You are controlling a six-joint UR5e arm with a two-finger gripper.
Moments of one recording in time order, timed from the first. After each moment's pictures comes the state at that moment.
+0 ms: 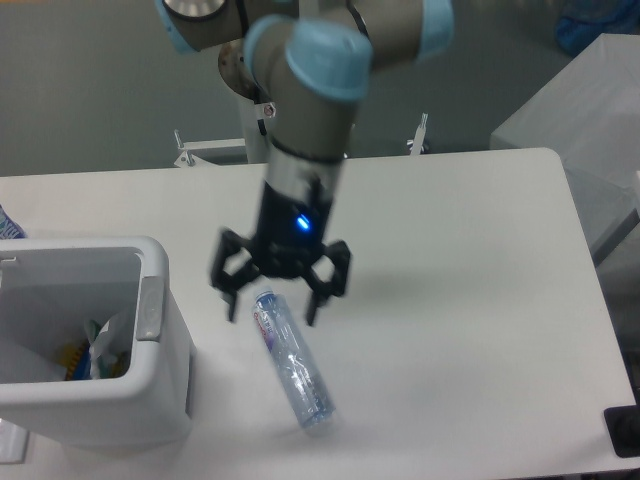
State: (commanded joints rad) arm 2.42 -1.95 -1.56 -0.86 1.24 0.10
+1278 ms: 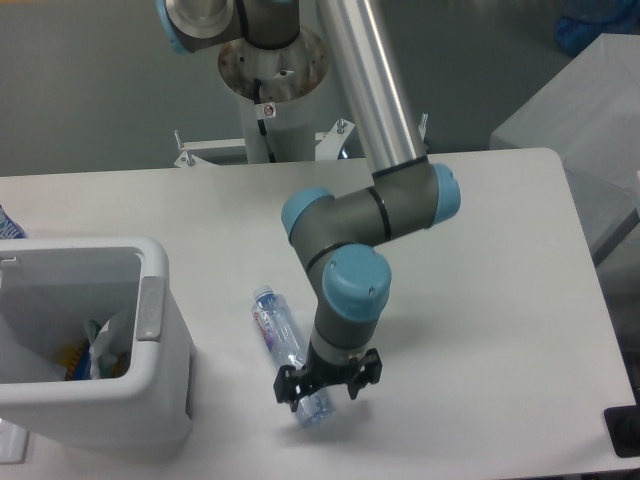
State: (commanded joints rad) arm 2.36 -2.25 -1.45 -0.86 1.38 0.11
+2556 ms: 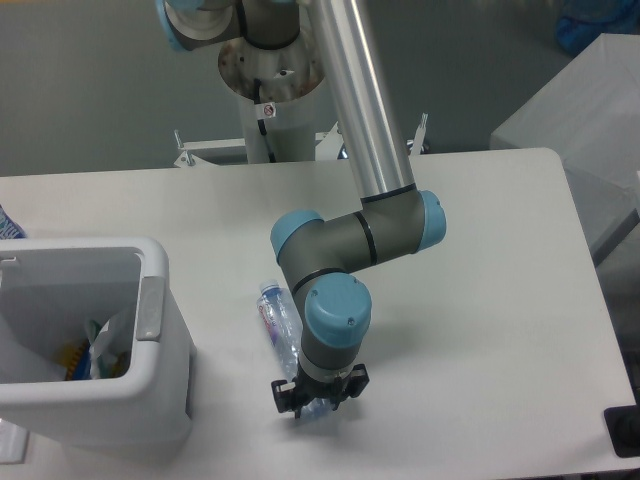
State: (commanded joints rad) arm 2.34 -2.25 -1.46 -0.87 1.43 0.10
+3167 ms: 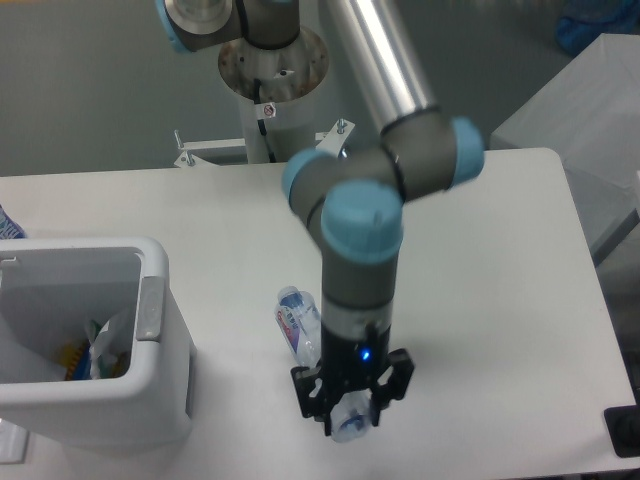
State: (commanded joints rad) arm 2.40 -2.02 -1.26 -0.66 1.31 0.06
